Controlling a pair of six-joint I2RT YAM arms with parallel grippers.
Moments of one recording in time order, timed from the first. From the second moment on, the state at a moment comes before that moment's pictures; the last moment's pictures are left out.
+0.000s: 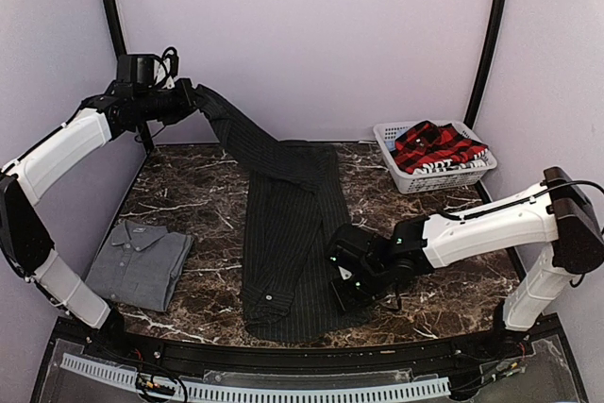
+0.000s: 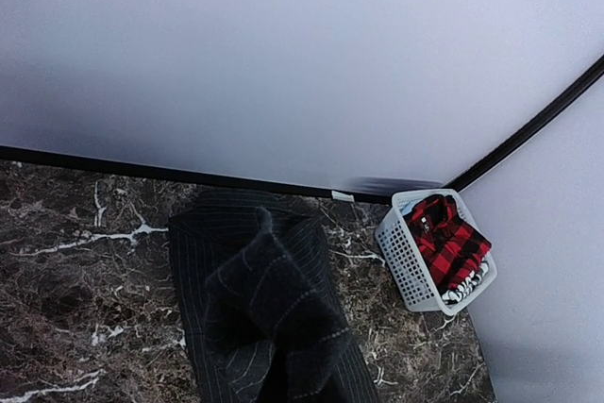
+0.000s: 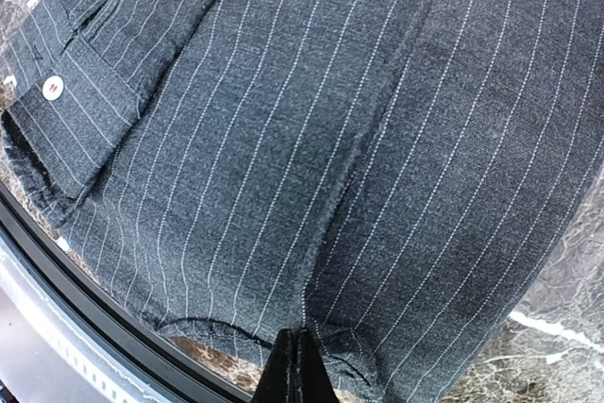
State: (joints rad) left arm -0.26 1.52 1.49 -0.33 0.24 -0.53; right arm 1.22 1.63 0.98 -0.55 -0.03 0.77
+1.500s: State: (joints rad) left arm -0.24 1.52 1.51 -0.33 0.22 -0.50; right arm 1.22 1.69 1.06 -0.47 -0.13 0.74
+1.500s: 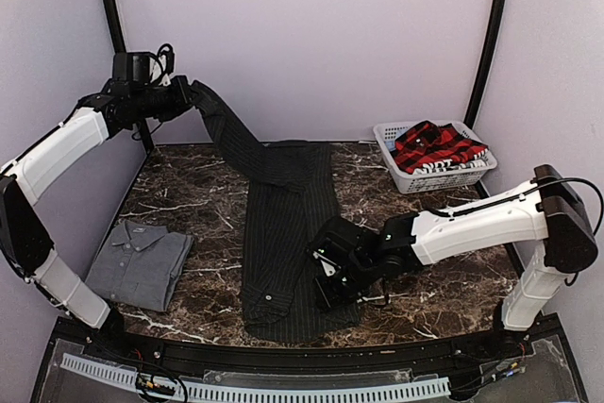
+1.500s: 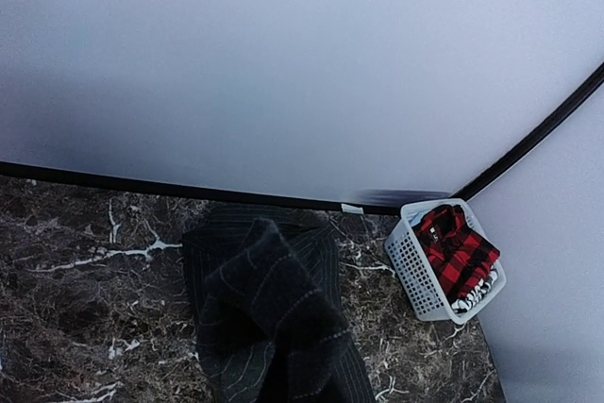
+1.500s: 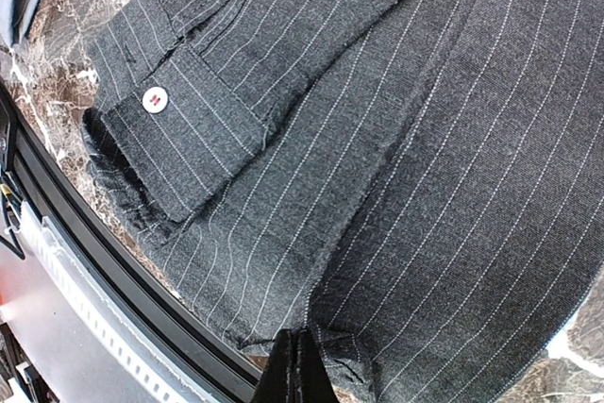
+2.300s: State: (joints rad) left arm -0.57 1.61 1.43 -0.42 0.67 -0.32; right arm 0.95 1.37 1.05 -0.36 0.09 0.70
